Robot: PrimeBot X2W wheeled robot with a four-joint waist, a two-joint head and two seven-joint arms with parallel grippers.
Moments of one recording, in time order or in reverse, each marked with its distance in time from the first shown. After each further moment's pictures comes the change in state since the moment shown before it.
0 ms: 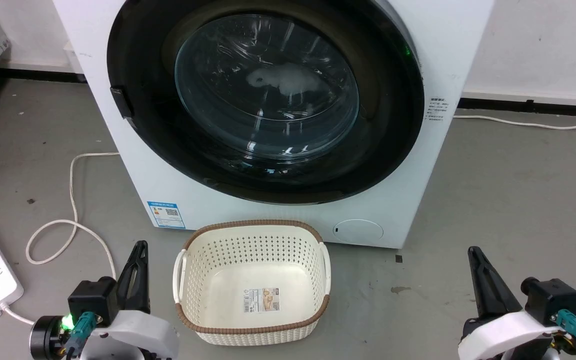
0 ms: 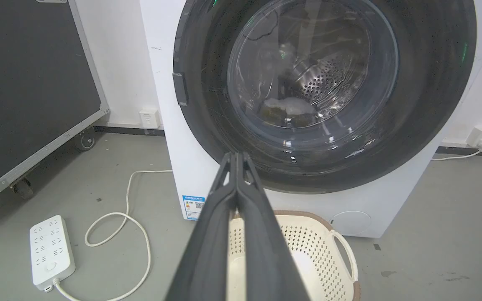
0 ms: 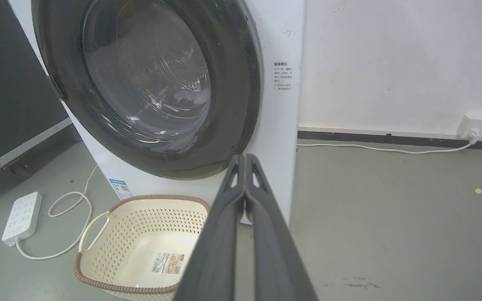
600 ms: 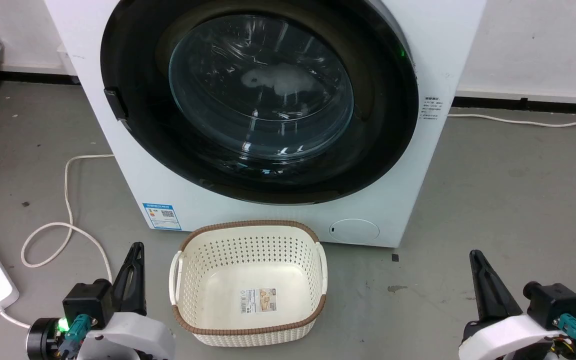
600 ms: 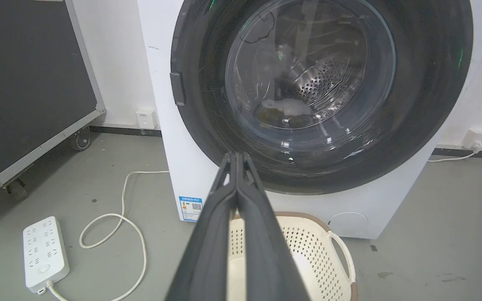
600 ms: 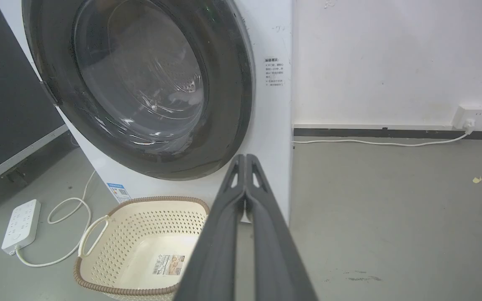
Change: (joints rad) left arm -0.001 0.025 -0.014 0.019 -0.040 0.003 -0.028; right arm 0.000 0.000 -0.004 0.032 0.026 0.000 -0.031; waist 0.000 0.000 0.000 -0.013
